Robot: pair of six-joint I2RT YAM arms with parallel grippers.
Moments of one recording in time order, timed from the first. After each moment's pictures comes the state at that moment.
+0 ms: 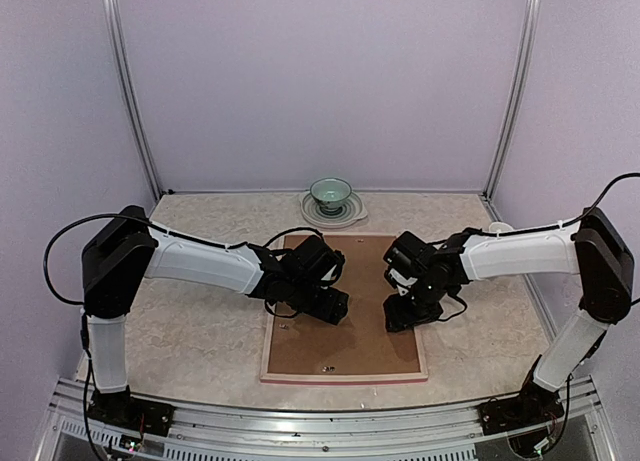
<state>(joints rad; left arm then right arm) -1.00 2.02 1.31 -0.25 -0.08 -0.44 0.82 1.65 0.99 -0.64 -0.02 0.51</state>
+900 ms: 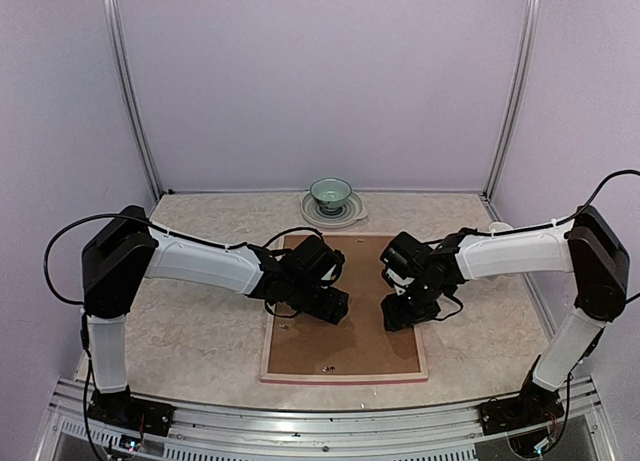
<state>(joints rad) -1.00 2.02 1.31 -0.24 -0.08 -0.45 0.82 1.68 1.01 -0.63 0.01 0.49</state>
